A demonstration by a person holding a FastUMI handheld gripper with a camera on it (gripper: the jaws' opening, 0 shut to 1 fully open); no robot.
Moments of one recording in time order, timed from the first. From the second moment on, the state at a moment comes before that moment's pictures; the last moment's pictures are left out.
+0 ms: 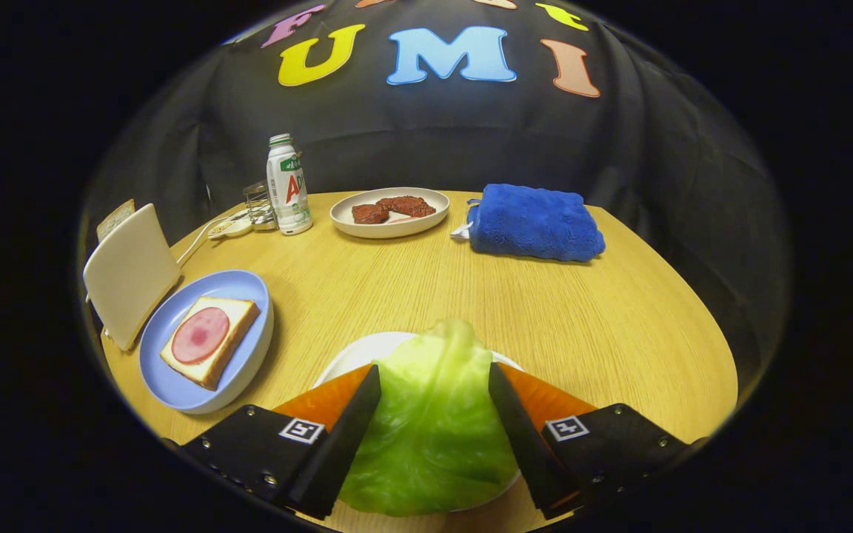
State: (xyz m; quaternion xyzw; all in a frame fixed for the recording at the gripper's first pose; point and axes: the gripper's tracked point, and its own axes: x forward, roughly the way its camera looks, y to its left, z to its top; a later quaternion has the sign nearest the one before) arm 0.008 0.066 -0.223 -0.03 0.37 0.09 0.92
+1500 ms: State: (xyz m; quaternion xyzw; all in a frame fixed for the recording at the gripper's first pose) arm 0.002 0.188 -0.109 0.05 0.28 0.19 0.94
